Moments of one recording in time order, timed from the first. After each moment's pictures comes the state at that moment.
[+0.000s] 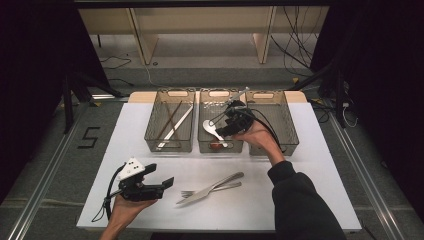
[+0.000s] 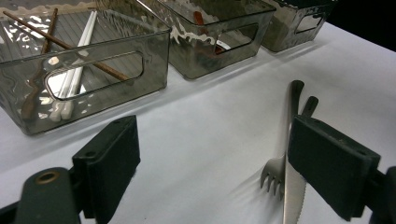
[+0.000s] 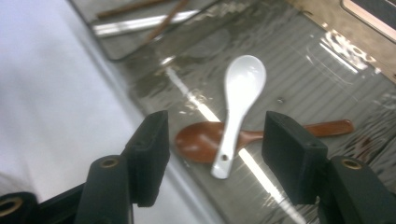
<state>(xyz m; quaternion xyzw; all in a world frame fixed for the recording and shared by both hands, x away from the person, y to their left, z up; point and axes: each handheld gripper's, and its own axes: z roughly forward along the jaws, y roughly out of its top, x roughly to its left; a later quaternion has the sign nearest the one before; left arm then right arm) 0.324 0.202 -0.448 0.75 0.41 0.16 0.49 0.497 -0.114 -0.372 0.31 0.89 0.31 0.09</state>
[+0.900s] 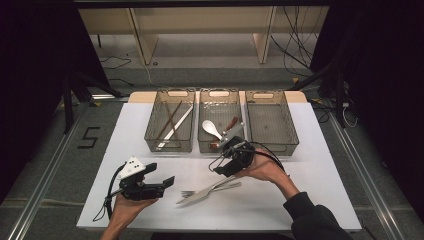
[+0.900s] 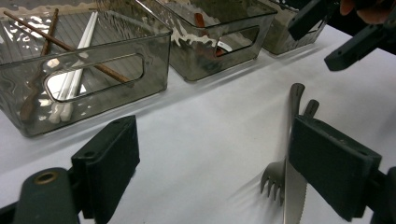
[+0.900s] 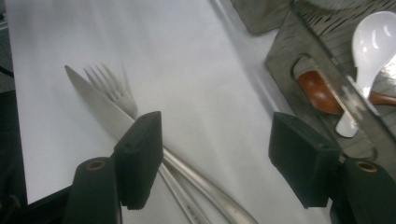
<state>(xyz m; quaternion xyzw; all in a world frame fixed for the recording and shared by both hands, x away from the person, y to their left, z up) 0.325 0.200 -0.447 0.75 0.41 0.16 0.50 0.413 -0.109 -0.403 0.19 0.94 0.29 0.05</state>
